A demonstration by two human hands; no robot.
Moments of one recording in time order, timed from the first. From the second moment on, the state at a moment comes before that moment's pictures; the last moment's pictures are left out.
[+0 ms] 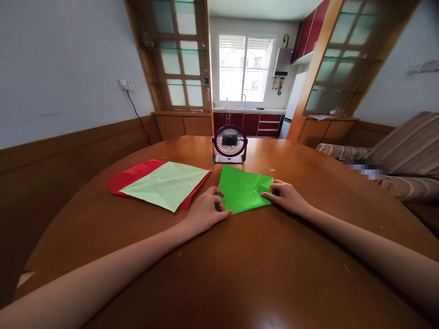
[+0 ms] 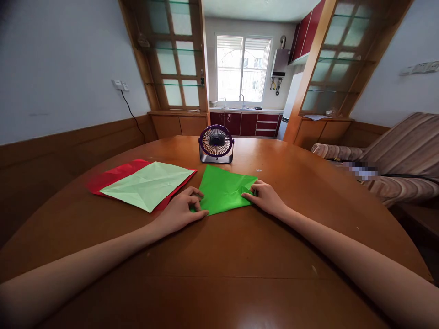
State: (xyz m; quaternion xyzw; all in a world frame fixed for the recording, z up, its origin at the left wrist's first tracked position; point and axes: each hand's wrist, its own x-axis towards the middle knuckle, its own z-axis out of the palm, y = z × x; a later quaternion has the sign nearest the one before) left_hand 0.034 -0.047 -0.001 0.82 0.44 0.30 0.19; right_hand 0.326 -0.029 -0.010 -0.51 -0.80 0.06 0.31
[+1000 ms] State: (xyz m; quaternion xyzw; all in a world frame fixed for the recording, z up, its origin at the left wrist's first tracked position) left_hand 0.020 -0.022 -0.004 0.83 0.35 0.25 0.34; right_hand 0.340 -0.023 -0.015 -0.53 -0.78 0.11 0.31
